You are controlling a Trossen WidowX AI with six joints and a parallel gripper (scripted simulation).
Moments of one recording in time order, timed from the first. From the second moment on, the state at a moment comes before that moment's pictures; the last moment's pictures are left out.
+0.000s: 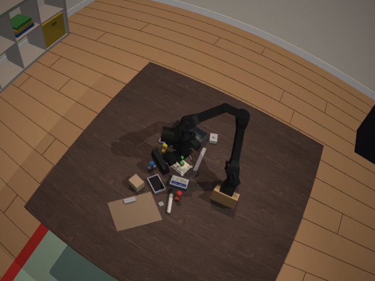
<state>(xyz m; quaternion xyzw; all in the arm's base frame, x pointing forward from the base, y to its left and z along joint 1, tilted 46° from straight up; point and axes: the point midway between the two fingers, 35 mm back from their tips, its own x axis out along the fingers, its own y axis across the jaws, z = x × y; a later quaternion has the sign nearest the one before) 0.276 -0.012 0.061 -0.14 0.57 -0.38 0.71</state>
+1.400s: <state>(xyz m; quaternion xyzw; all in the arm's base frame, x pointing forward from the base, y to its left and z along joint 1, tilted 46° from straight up) 0.260 -0.042 0.149 -0.13 0.57 -0.39 0.71</state>
